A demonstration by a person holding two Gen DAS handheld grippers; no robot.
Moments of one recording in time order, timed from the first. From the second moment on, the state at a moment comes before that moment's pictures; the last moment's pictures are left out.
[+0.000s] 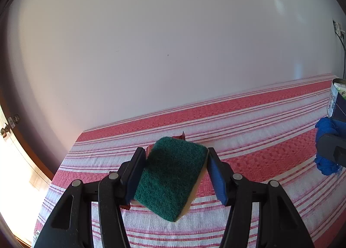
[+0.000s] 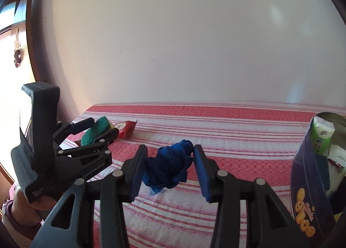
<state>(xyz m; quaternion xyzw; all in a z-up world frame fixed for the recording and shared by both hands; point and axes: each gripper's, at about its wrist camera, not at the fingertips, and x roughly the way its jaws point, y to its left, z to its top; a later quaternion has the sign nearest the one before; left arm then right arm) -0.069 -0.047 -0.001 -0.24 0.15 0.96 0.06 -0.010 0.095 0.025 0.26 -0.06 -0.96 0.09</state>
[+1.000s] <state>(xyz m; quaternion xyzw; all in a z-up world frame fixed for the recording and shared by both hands) -0.027 0.016 0.000 -0.24 0.09 0.96 0.10 0.066 0.138 0.044 0.19 -0.03 -0.98 0.03</state>
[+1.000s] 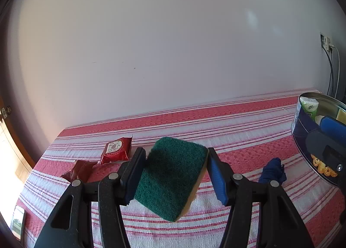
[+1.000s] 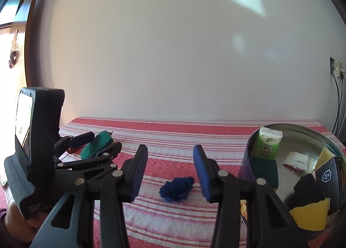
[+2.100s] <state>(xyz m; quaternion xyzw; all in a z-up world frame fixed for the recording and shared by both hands) -0.026 0.011 0.001 -0.23 0.09 0.97 0.07 0.013 0.147 0.023 0.30 -0.04 -0.95 0.04</state>
